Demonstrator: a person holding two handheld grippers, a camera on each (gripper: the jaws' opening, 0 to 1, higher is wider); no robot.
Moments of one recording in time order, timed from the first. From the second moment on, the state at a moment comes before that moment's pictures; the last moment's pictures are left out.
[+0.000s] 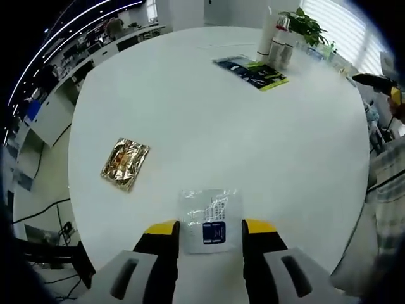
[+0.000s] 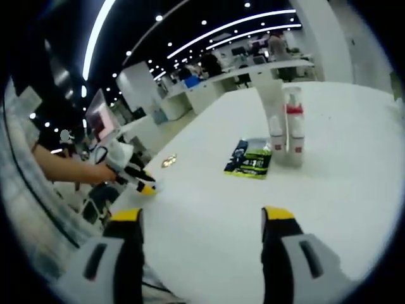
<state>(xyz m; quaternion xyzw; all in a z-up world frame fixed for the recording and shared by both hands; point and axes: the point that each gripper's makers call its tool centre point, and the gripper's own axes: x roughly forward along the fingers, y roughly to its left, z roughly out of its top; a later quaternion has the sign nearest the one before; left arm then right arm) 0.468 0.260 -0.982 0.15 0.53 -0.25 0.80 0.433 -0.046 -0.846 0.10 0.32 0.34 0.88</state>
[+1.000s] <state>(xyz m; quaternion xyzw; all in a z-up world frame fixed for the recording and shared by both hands) 0.426 0.056 -0.902 0.21 0.39 -0.47 0.76 0.419 -0.039 -0.858 0.16 0.36 0.35 0.85</state>
